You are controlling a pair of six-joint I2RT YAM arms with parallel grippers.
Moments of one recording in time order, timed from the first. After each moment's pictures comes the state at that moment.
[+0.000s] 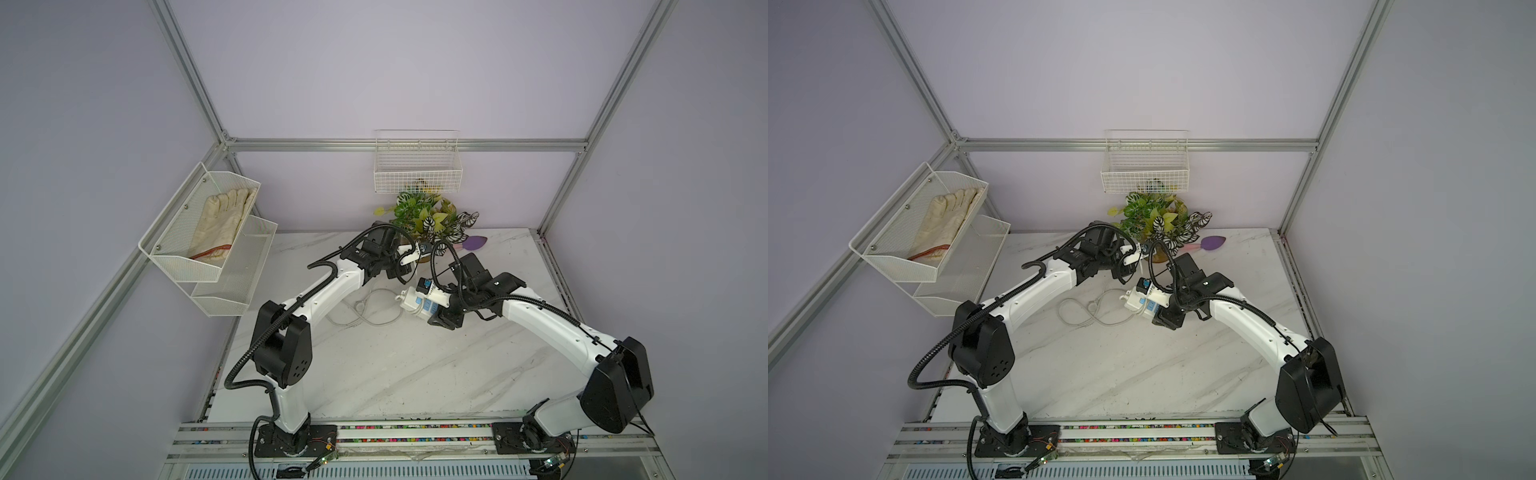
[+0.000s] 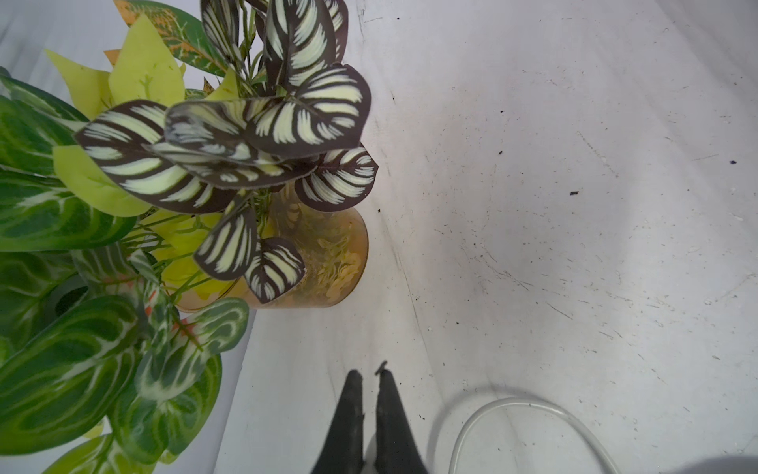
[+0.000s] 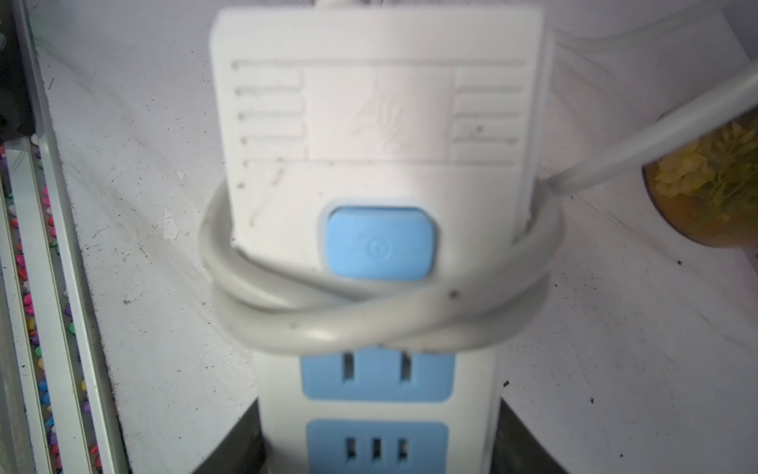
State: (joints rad) left arm -0.52 1.83 1.61 -0.42 0.17 0.86; right arm 0.56 1.49 1.24 -0.77 -0.30 -0.58
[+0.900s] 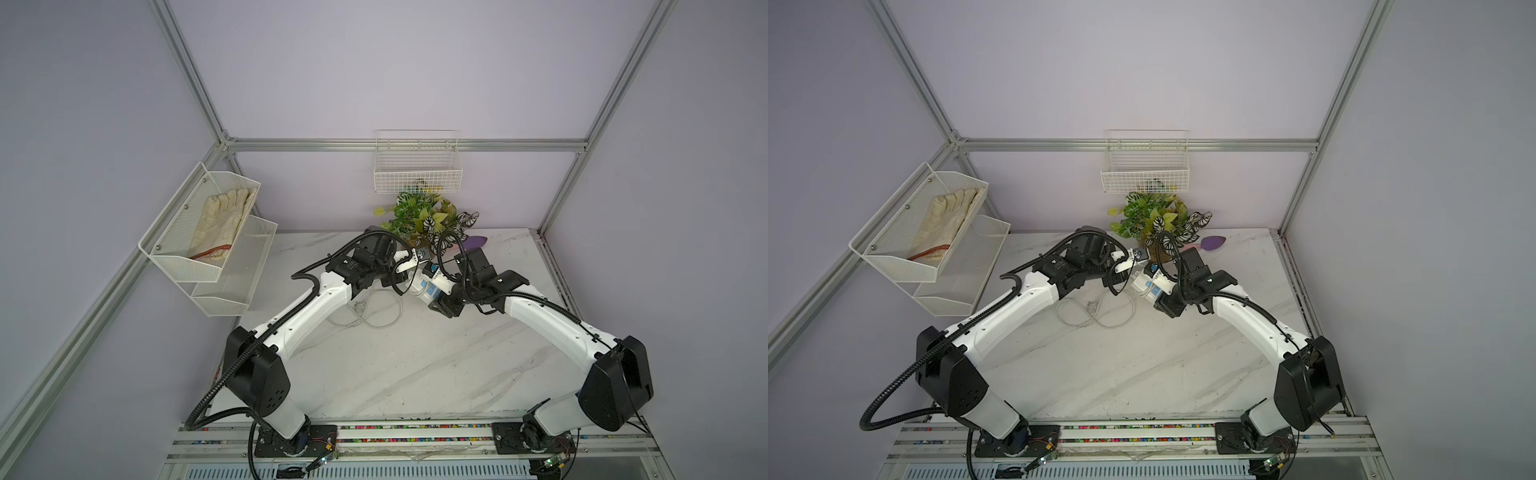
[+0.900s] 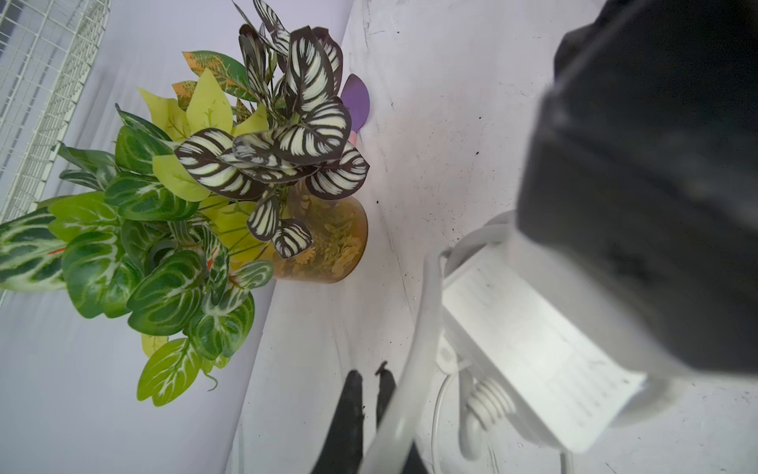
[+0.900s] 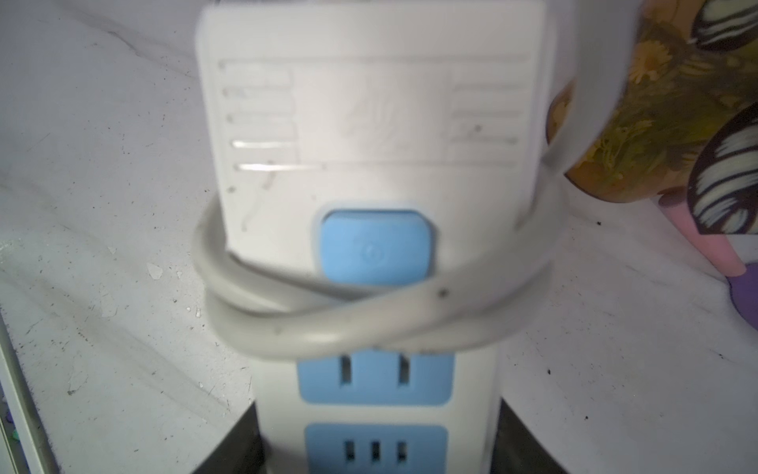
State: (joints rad) left arm -0.59 1.61 1.50 -0.50 0.09 0.82; right arm 0.49 1.50 1.24 -0.65 -0.23 -0.41
